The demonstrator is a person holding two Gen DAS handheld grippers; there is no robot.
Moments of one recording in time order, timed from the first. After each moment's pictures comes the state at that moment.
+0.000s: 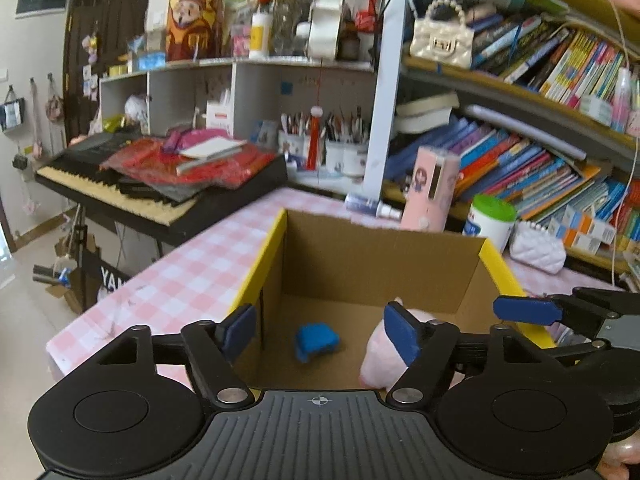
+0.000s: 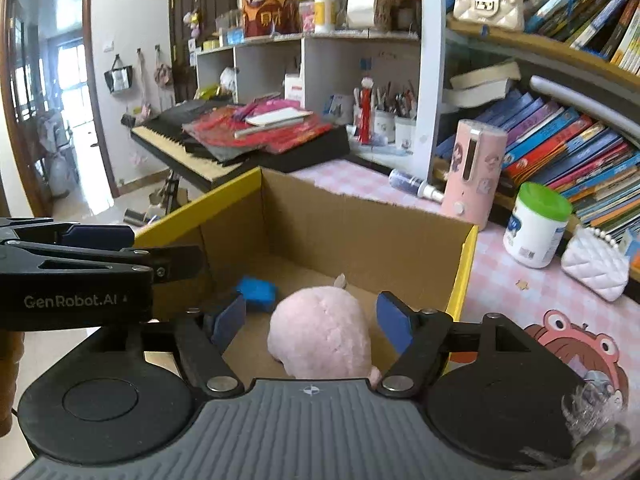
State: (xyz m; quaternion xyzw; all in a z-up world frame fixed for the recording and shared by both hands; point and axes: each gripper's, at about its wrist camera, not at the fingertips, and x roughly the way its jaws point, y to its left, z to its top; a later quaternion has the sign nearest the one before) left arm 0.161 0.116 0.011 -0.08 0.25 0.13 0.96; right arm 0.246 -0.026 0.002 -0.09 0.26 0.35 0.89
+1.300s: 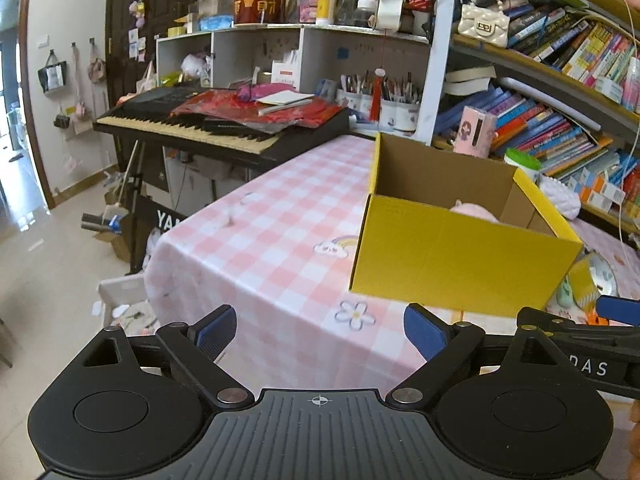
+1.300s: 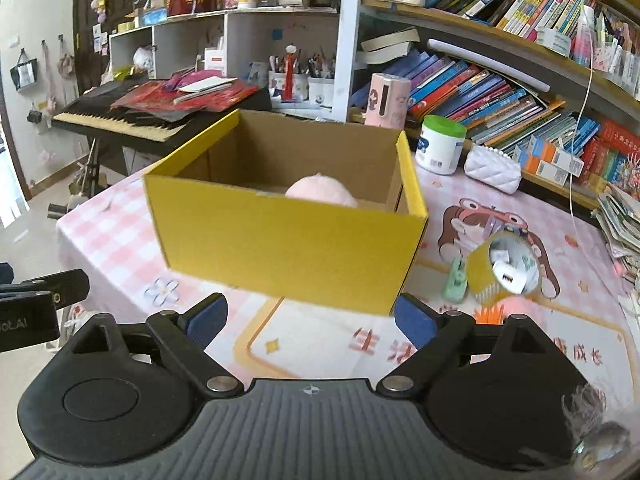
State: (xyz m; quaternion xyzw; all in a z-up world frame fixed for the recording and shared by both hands) left arm 0.010 0.159 -0.010 -0.09 0.30 0.16 0.93; right arm 0.080 -0.014 -0.011 -0.09 0.31 0.17 0.93
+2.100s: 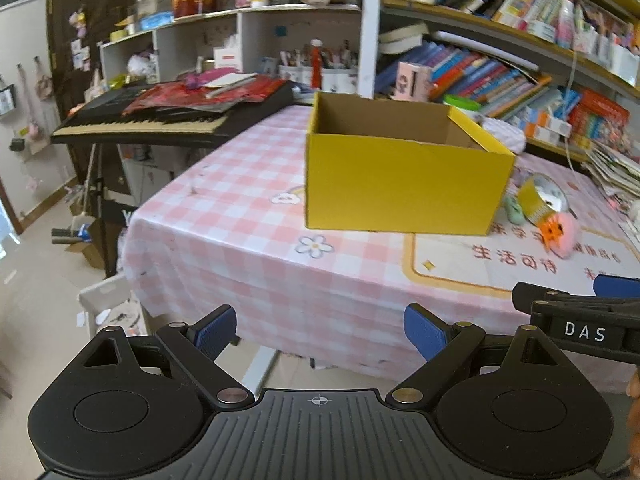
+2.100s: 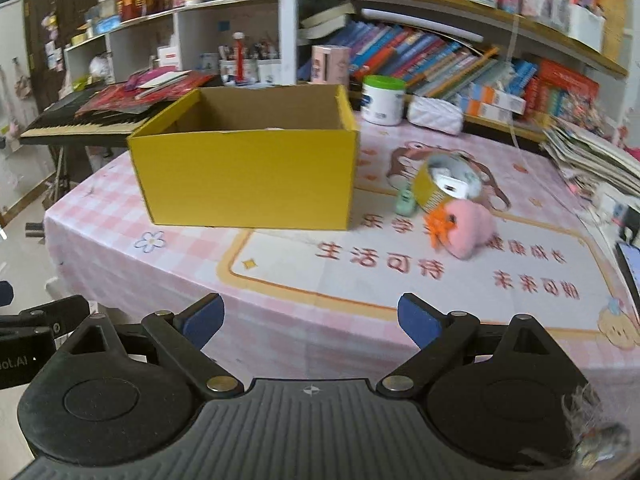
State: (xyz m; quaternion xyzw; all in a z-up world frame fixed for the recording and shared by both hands) left arm -0.029 0.130 -0.021 -0.04 0.34 0.08 0.93; right arm 0.012 -0.051 -0.024 -0.04 0.34 0.10 0.94
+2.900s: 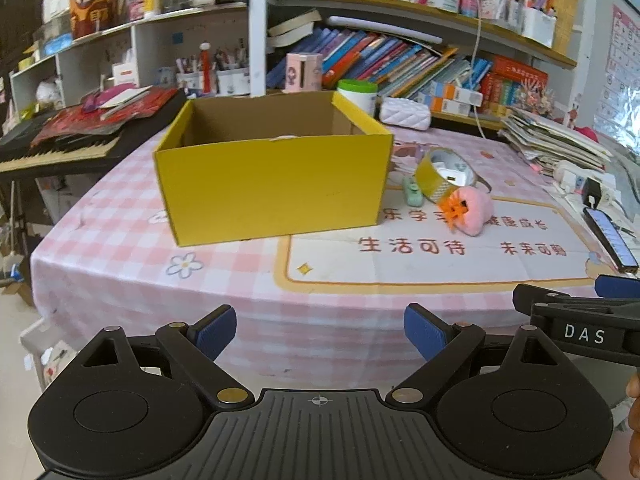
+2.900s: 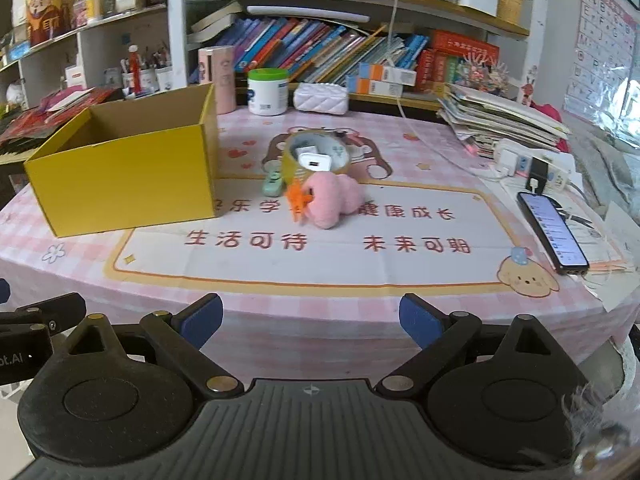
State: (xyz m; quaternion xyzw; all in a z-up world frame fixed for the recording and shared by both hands) left arm 0.000 0.059 -0.023 -0.01 0.35 -0.04 0.94; right arm -0.006 -0.131 -0.022 -0.01 0.34 -0.03 0.94
